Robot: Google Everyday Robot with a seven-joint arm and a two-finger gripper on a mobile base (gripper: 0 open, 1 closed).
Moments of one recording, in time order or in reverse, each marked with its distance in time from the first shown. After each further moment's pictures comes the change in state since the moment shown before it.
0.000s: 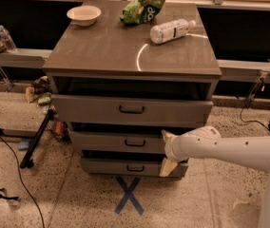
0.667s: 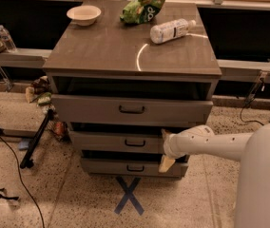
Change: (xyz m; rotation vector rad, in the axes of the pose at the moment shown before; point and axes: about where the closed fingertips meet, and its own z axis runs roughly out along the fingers) arm 0.022 -0.021 0.046 0.012 0.018 0.016
